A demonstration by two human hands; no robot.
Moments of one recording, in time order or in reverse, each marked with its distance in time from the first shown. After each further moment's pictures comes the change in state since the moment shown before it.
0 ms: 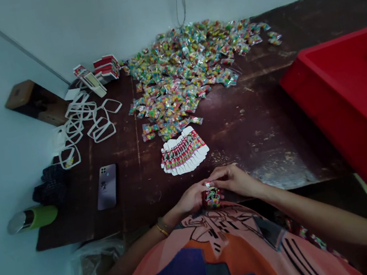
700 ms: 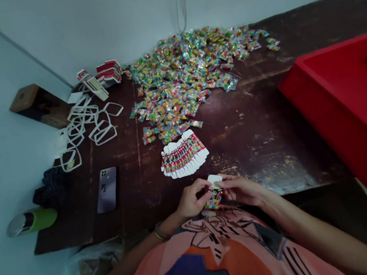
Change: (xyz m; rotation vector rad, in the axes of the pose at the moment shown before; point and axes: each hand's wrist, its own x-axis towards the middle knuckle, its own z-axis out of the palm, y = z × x) left_hand -0.012 0.011 0.005 0.922 0.259 0.457; right_hand -0.017 0.036 0.008 1.021 0.001 0.484
